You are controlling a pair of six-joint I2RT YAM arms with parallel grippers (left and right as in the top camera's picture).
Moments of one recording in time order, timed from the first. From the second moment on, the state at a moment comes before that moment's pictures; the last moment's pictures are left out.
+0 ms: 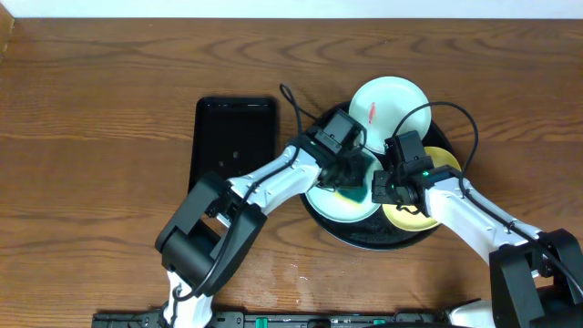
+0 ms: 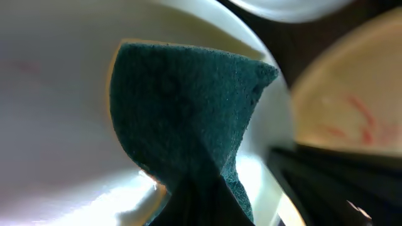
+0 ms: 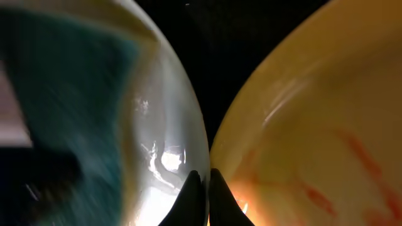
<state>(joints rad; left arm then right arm) -0.73 1.99 1.28 -0.40 0.36 -0.63 0.34 1.59 0.77 -0.43 -0.04 0.42</state>
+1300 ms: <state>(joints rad) -0.66 1.87 1.42 -0.93 -0.23 -0.61 0.35 1.59 0.78 -0.44 -0.11 0.41</state>
